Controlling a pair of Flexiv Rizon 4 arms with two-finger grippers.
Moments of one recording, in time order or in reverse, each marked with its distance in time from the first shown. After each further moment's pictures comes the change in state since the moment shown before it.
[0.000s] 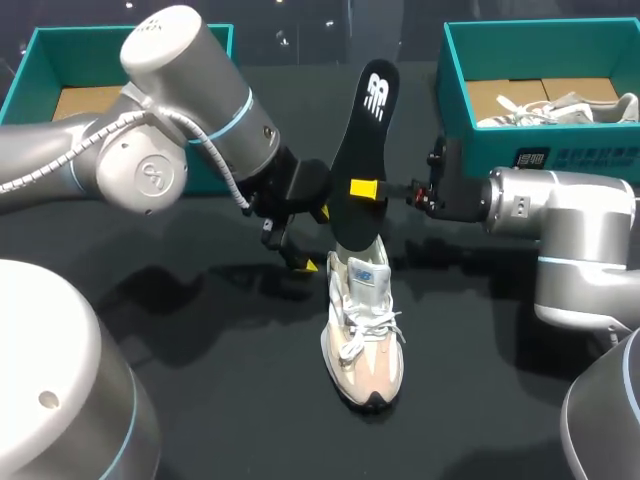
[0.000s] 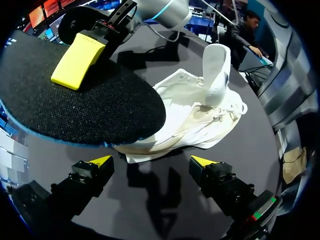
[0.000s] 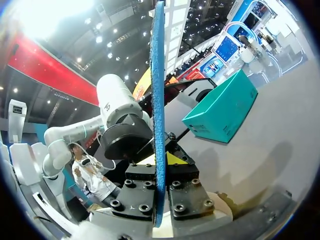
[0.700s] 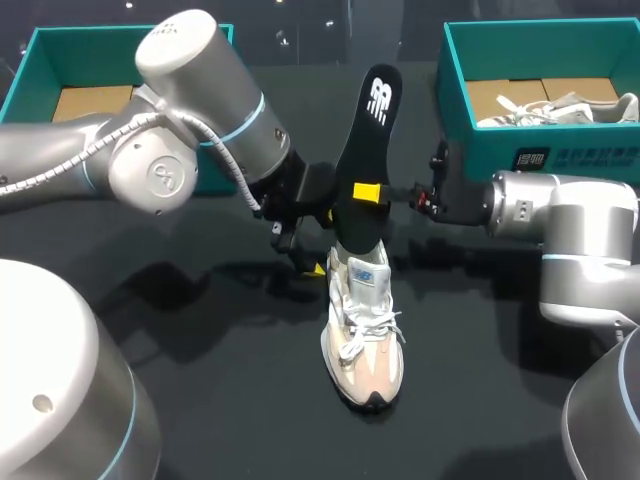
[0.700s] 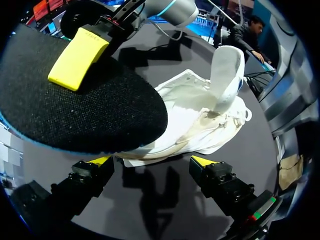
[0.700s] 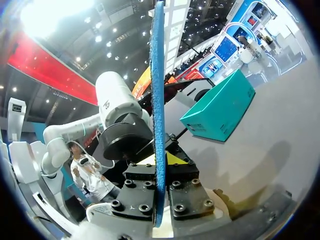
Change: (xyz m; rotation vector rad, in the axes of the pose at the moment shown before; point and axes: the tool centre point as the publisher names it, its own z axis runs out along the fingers) left arm 0.000 -0.004 0.012 -0.012 0.018 -0.049; right arm -0.005 -0.005 -0.005 -0.001 -0.011 -0.005
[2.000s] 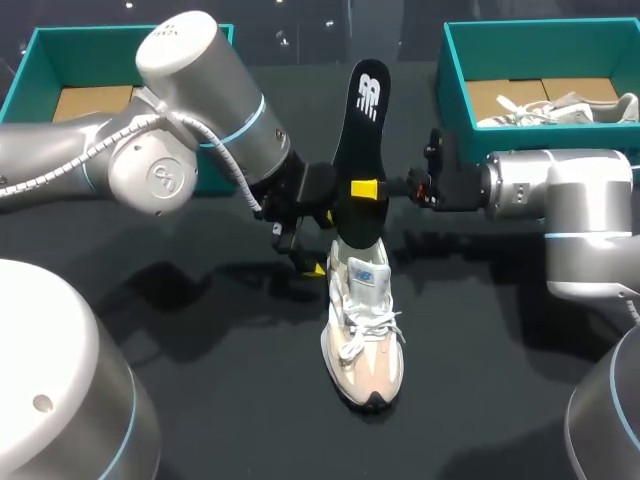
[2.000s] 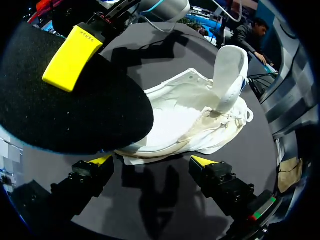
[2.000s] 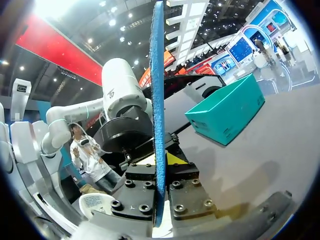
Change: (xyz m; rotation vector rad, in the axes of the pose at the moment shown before) left arm 0.000 0.002 0.000 -0.006 -0.006 -0.020; right arm -0.005 0.002 0.003 0.112 0.058 -0.141
